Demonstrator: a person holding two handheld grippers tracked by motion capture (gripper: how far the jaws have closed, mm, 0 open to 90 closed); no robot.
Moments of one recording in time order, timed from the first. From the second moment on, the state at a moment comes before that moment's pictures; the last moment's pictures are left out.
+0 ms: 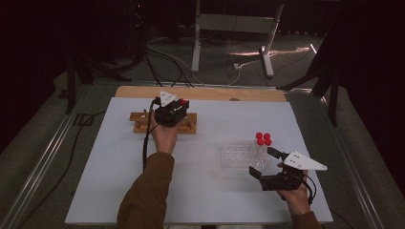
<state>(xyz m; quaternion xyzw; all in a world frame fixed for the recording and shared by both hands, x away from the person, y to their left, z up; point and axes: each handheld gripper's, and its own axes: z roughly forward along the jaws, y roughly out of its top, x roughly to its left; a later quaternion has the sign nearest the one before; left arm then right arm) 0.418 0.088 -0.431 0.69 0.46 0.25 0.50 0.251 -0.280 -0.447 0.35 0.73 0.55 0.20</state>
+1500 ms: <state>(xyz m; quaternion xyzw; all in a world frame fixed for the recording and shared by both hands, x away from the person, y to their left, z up) 0.406 0.105 -0.449 0.67 0.49 0.22 0.51 0.254 -0.285 -0.449 0.35 0.73 0.55 0.20</state>
